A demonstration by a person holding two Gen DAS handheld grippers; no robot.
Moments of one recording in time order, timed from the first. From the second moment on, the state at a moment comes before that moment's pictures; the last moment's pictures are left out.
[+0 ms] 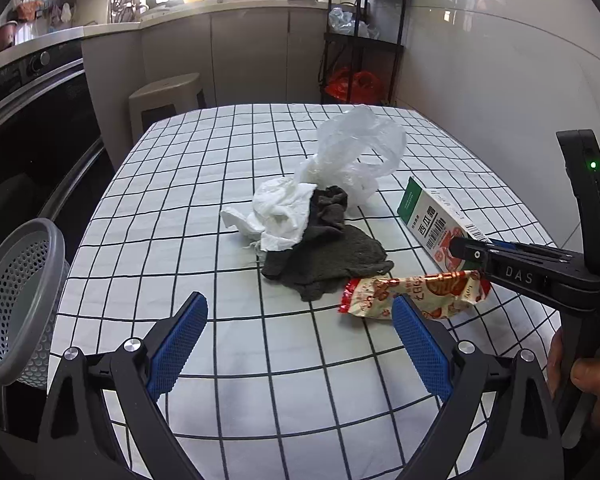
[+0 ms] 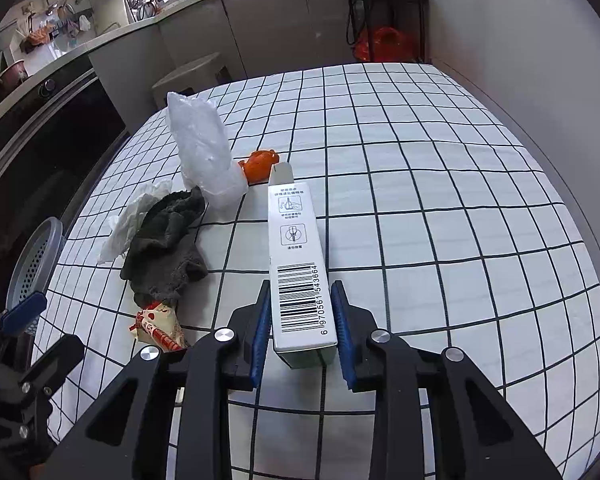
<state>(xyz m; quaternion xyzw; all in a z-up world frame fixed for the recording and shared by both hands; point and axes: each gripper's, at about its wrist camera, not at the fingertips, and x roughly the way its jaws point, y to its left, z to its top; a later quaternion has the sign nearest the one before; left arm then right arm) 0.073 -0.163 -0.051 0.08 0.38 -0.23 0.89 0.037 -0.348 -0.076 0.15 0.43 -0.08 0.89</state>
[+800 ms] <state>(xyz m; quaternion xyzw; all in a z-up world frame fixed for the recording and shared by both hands) 0.035 -0.247 -0.075 0.07 0.38 -0.22 0.89 -0.020 -0.414 -0.055 0.23 0.38 -0.11 0.89</state>
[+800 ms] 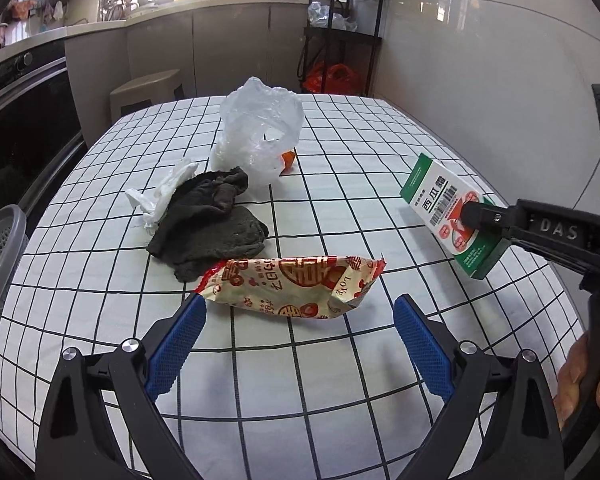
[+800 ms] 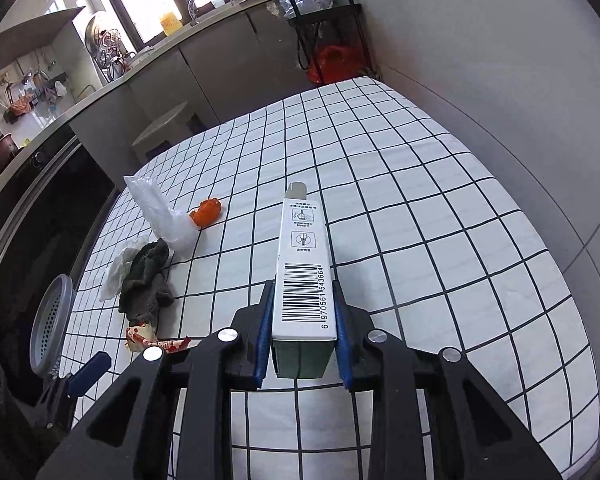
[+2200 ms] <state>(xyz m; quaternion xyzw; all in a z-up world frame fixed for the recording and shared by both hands) 0.057 -0.218 -0.072 0.05 0.41 -0.22 0.89 -0.017 -0.409 -0.056 0.23 0.38 -0.08 0.89</state>
